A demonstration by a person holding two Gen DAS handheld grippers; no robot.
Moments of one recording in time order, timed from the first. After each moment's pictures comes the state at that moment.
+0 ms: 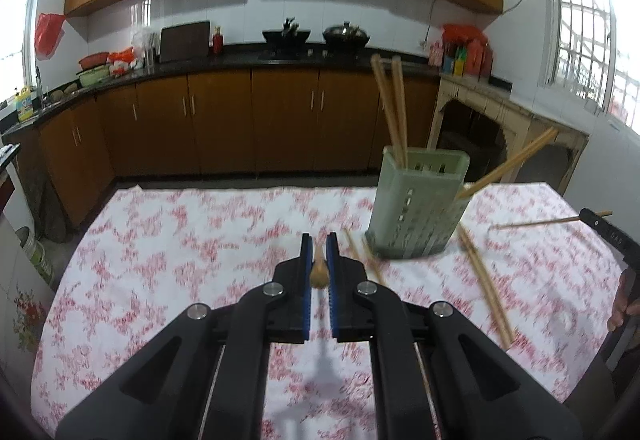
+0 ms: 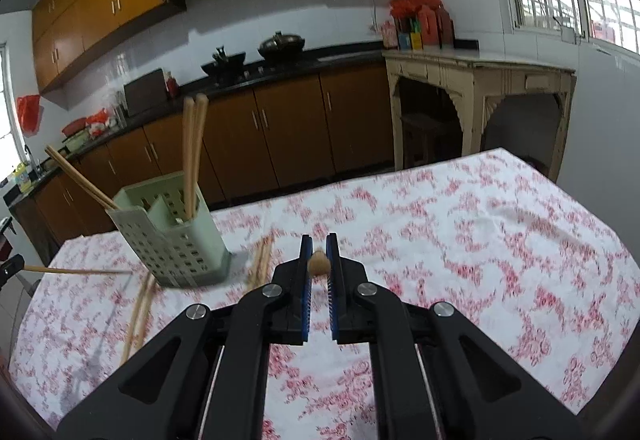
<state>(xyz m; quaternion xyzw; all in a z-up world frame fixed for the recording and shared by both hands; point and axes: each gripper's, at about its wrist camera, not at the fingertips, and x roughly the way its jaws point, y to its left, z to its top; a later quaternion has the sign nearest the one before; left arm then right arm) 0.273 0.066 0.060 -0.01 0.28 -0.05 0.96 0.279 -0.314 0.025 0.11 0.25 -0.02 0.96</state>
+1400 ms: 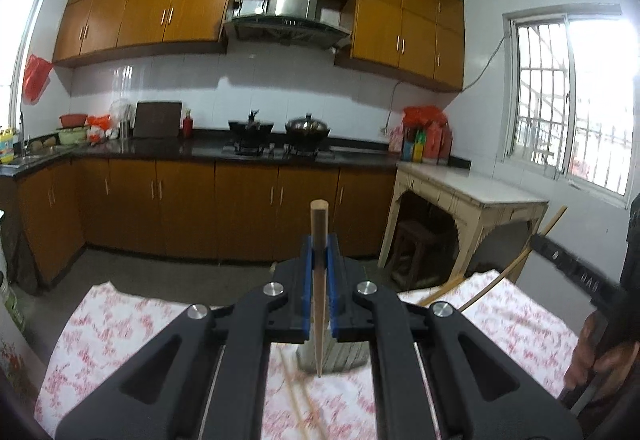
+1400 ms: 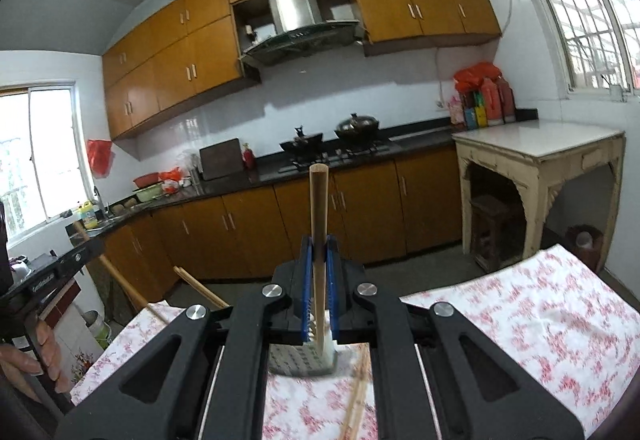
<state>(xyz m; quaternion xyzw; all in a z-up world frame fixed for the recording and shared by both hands) 0.261 0.013 0.200 -0.04 0.13 -0.10 0.99 0.260 -0.276 0.158 0.12 0.12 0.09 0.98</state>
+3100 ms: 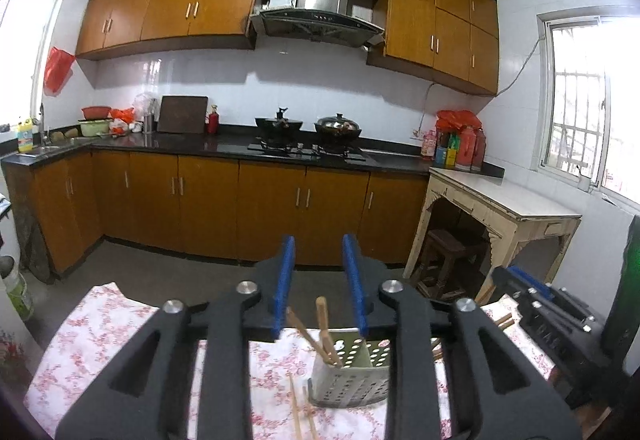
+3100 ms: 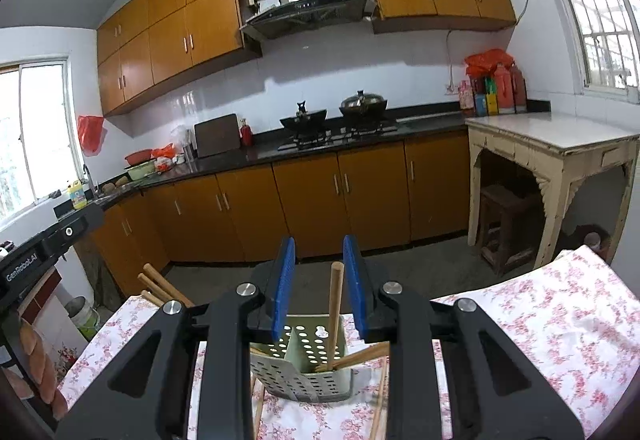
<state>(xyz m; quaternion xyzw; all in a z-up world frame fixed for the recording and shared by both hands) 0.323 0.005 0.186 -0.05 0.13 -0.04 0.99 0.328 -0.222 0.140 0.09 0.15 0.09 0.98</state>
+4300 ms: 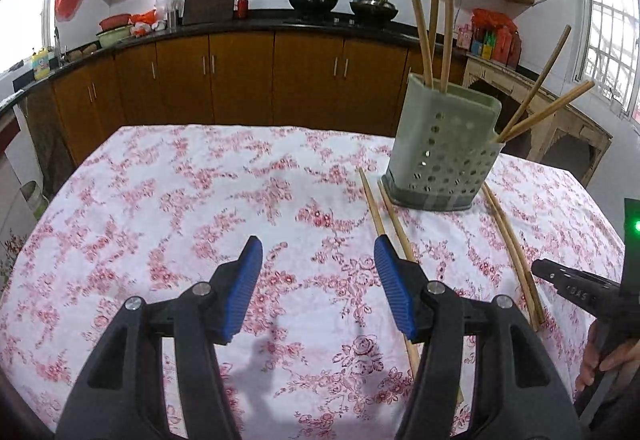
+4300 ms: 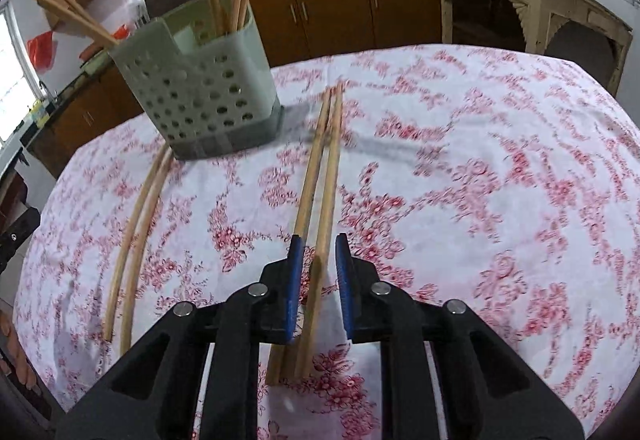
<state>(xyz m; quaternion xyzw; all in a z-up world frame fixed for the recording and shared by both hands) 0.272 0.057 -0.023 -0.04 0.33 -0.01 0.94 0.310 -0.230 -0.086 0.09 0.42 0.05 0.90</state>
